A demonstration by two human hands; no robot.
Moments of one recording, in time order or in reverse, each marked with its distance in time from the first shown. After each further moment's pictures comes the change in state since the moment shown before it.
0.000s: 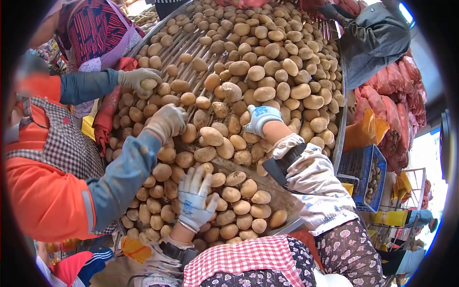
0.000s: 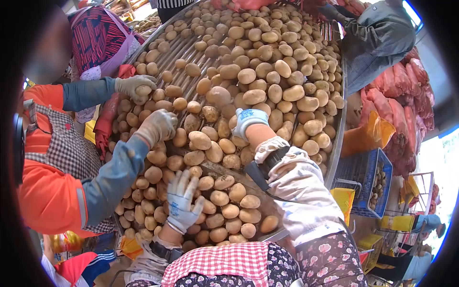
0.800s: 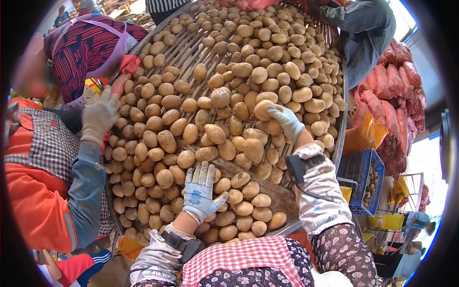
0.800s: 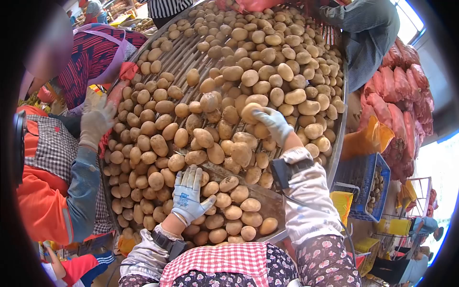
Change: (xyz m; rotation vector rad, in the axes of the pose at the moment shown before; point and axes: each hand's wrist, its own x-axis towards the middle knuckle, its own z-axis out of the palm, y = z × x) left_hand 0.016 -0.003 0.024 -0.006 -0.189 -0.047; right_hand 0.021 0.091 0.058 1.436 0.100 -0.294
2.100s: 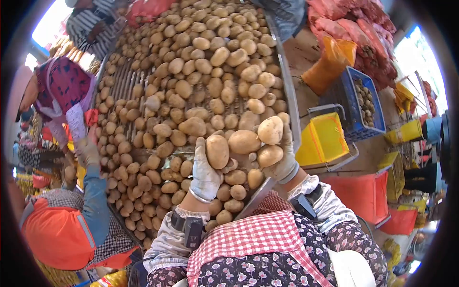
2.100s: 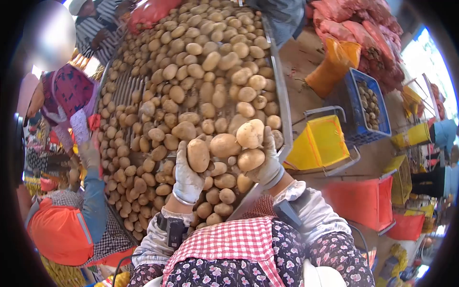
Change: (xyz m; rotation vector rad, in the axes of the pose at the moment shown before) left_hand 0.042 0.165 -0.022 -1.875 -0.321 -0.576; right_hand -0.277 0.049 0.063 1.409 0.162 -0.305
